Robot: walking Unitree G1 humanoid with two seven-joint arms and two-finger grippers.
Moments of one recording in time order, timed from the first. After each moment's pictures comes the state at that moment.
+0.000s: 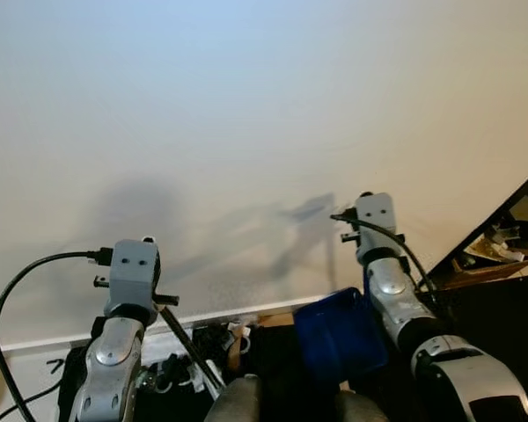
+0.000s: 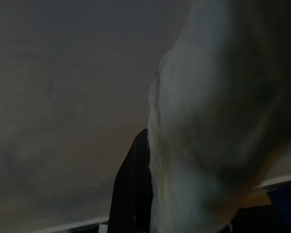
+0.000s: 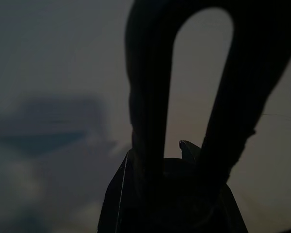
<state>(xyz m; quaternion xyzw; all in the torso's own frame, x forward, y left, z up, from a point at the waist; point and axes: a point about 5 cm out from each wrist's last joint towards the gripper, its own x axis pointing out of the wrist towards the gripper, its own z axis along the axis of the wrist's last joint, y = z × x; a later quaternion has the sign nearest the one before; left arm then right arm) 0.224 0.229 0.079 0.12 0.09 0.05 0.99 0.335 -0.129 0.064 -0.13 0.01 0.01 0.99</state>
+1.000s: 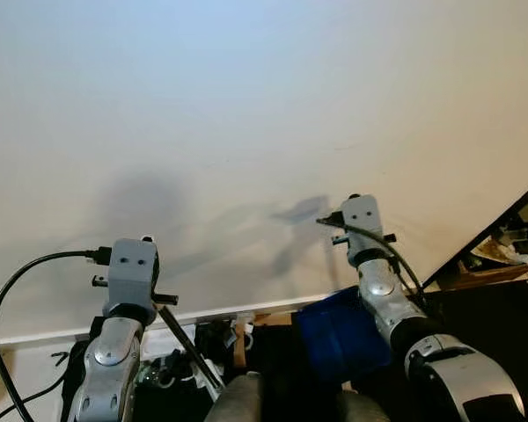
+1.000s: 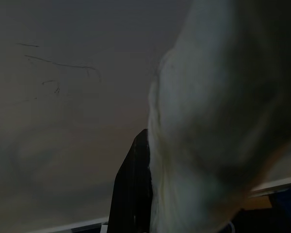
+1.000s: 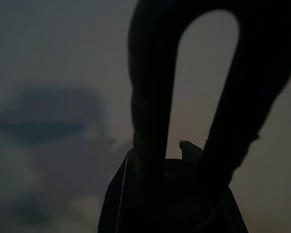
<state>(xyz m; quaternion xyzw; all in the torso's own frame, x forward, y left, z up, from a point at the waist) 0.226 0.228 0.083 0.13 0.08 0.05 0.99 0.327 -0.110 0.054 -0.18 0.02 0.06 0.98</state>
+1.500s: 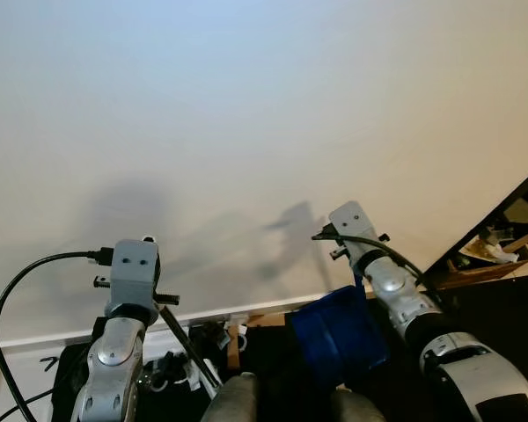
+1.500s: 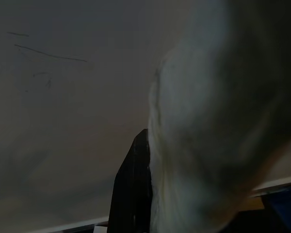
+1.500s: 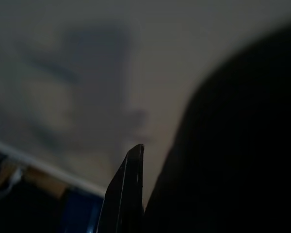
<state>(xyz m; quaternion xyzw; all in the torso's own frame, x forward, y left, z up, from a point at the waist) 0.225 0.226 0.077 0.12 0.08 0.06 0.99 0.334 -0.140 0.045 -0.24 0.16 0.19 0.94</state>
